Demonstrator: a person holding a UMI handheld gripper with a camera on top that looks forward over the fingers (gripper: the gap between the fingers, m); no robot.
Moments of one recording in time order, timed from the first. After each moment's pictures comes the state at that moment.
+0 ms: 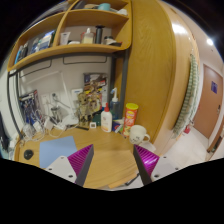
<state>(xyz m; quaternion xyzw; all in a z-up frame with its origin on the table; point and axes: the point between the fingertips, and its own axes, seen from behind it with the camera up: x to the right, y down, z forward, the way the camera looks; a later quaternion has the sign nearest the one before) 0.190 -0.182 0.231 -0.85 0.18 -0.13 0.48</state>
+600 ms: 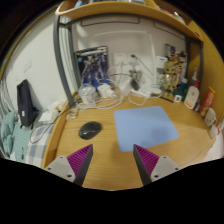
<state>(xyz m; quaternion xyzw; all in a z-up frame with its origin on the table) -0.209 -0.090 0.085 -0.92 0.03 0.04 0.40</state>
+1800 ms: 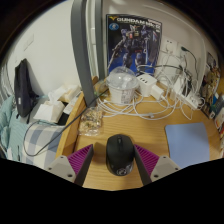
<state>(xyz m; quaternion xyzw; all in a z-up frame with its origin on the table) -0.363 0.070 -0.008 -0.94 -0.05 0.04 0.32</state>
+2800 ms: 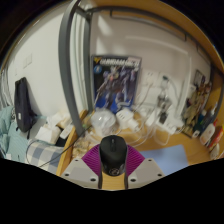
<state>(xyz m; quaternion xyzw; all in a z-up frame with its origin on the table) -0.301 0.098 0.118 -0.91 -0.03 0.02 0.42</state>
